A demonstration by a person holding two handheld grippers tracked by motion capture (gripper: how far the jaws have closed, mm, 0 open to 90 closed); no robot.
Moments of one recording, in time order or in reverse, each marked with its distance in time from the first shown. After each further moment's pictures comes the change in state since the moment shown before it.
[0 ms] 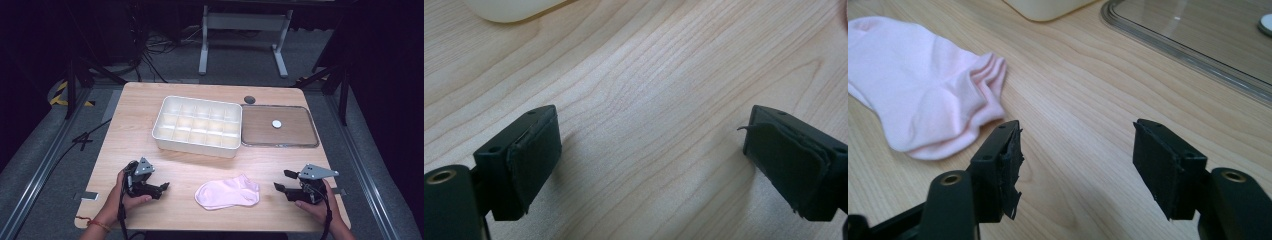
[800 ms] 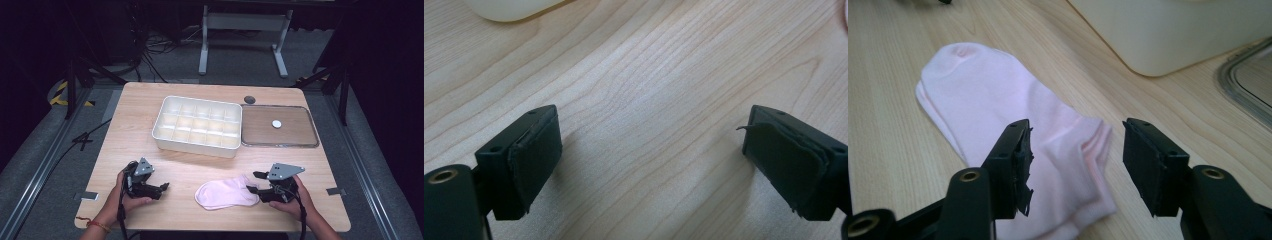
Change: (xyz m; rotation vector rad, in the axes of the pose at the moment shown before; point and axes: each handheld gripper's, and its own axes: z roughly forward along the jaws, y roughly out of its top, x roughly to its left) left arm -0.001 -0.001 -0.001 0.004 -0.001 0.003; right arm 0.056 0.047 0.040 0.017 0.162 -0.166
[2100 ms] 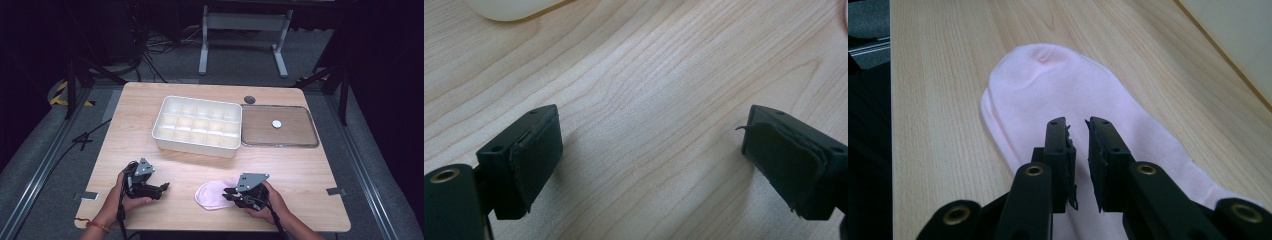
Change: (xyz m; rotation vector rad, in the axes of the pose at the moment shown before) left arm -0.002 0.000 0.000 0.000 0.003 -0.020; right arm 0.045 0.018 0.055 0.061 0.135 -0.111
